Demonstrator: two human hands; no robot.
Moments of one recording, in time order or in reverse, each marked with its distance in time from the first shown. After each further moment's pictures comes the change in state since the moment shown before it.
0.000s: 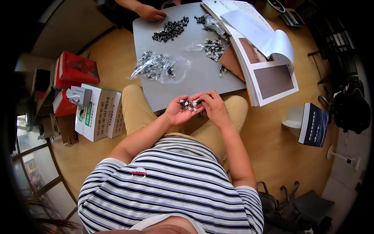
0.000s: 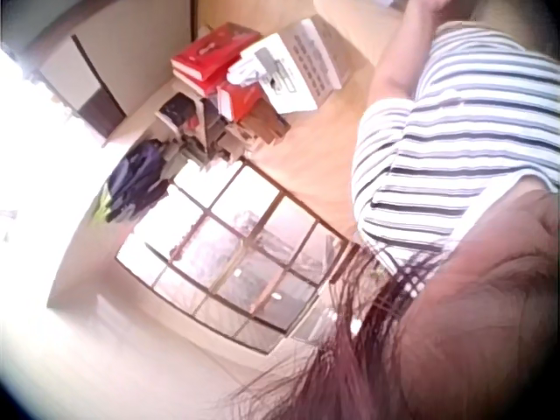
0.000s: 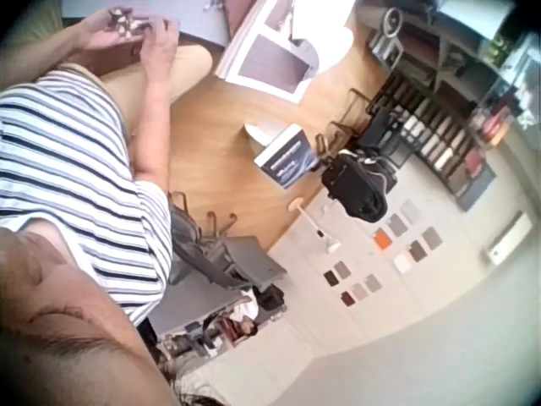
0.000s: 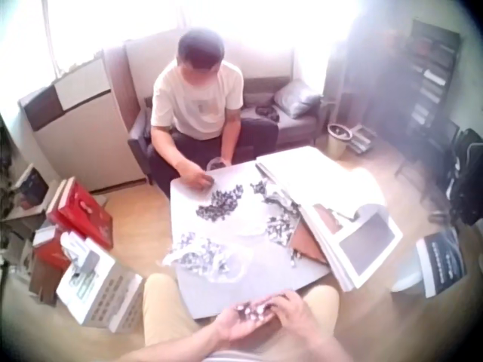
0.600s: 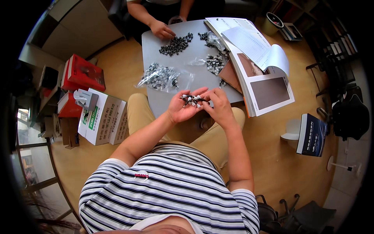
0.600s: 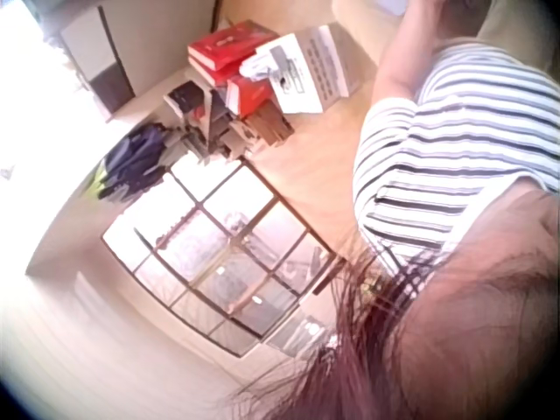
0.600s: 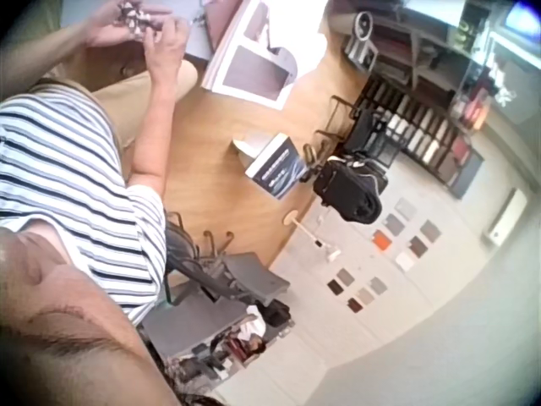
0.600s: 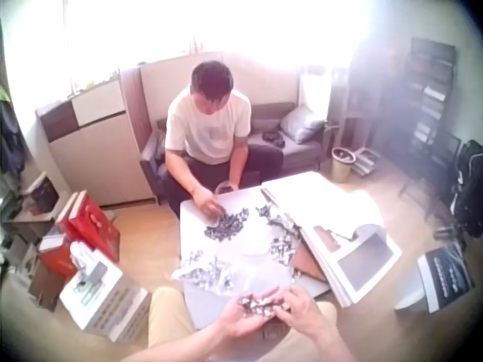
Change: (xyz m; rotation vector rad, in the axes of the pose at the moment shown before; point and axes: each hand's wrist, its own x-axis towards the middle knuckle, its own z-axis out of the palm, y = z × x) left_hand 0.019 0.009 0.064 0.079 -0.218 0.023; right_hand 0.038 -0.030 -0.040 -0.049 0.055 -0.131
